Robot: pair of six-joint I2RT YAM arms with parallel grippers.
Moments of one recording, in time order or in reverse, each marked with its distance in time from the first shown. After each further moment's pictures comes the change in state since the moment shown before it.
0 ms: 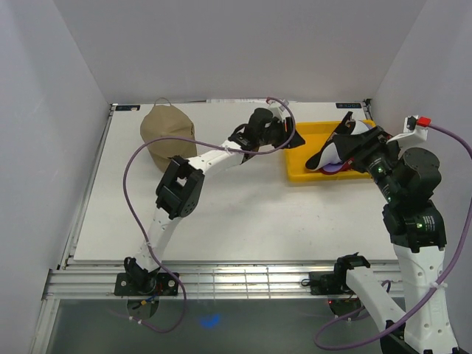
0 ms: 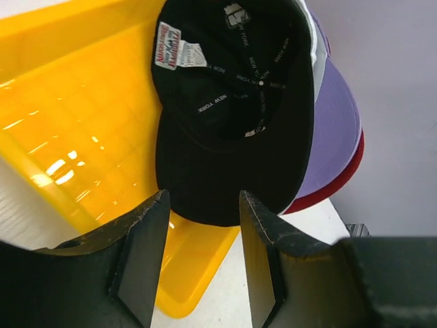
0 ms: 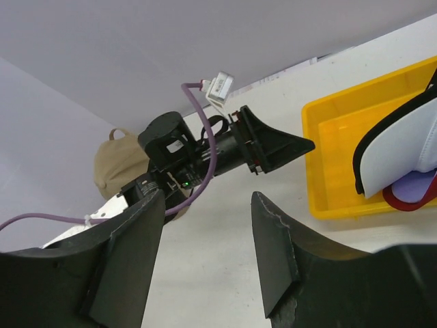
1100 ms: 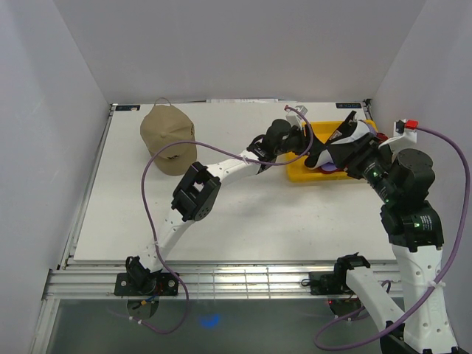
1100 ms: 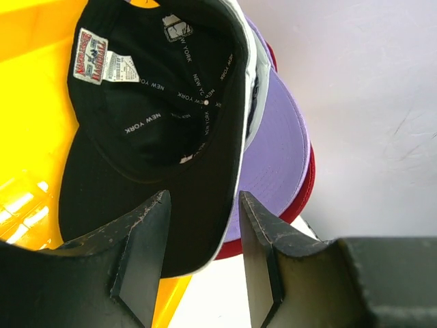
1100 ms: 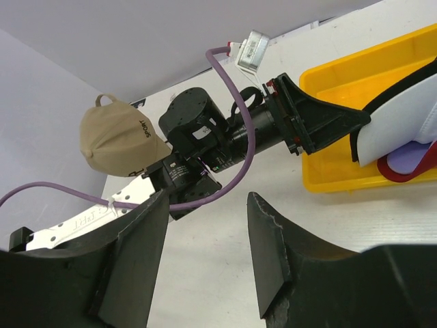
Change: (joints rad) left arm -0.114 0.182 0.156 0.179 -0.036 -0.073; right arm 0.000 -0.013 -0.030 -0.070 -0.068 -0.041
